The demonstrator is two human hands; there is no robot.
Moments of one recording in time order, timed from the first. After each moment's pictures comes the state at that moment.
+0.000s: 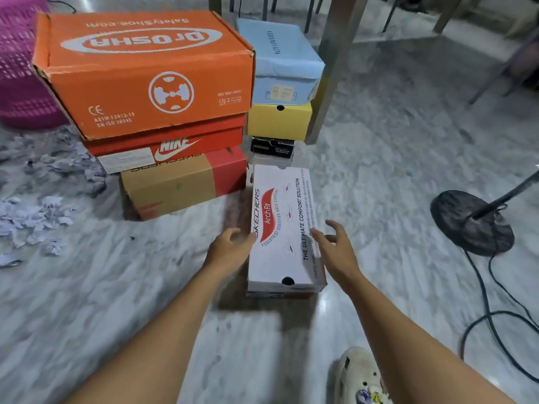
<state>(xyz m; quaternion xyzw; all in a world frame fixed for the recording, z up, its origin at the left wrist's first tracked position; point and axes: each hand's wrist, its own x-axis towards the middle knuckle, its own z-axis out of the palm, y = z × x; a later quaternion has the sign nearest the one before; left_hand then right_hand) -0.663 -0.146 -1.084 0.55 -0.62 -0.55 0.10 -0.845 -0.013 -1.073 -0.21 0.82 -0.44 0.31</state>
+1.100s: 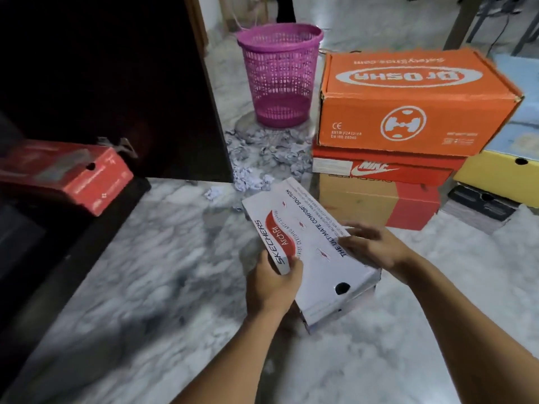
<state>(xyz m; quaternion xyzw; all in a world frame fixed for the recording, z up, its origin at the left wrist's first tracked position) -0.482 -0.092 -1.043 0.77 -0.41 -0.32 0.36 -0.683 -0.163 -1.009 -0.48 0.55 -0.32 0.60</state>
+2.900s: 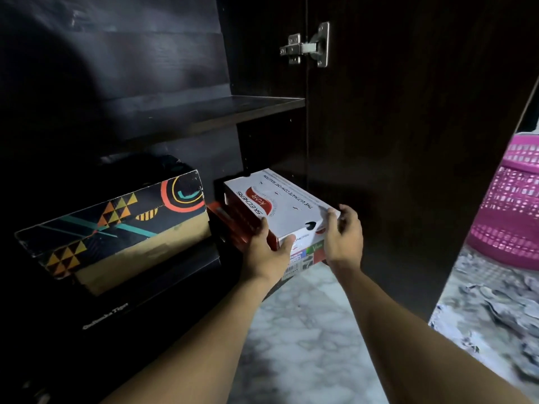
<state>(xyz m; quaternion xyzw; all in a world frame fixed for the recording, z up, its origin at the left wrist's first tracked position) -0.132 -0.204 -0.919 0.83 -0.31 -0.05 0.47 -0.204 -0.337 -0.947 -0.61 0.39 -0.49 0.49</state>
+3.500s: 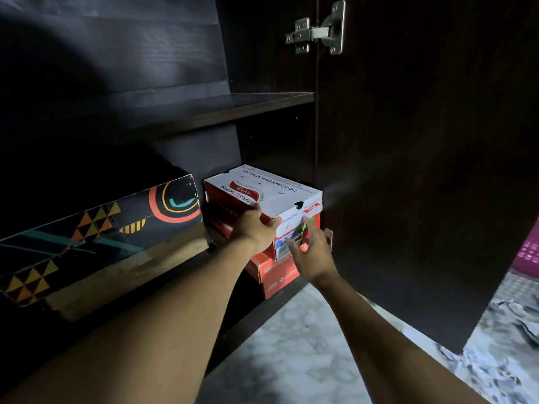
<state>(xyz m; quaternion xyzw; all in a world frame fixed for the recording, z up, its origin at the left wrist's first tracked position) -0.043 -0.251 -0.893 0.88 -0.33 -0.08 0.34 -0.133 -0.346 -0.985 -0.77 0.31 -0.31 0.46</state>
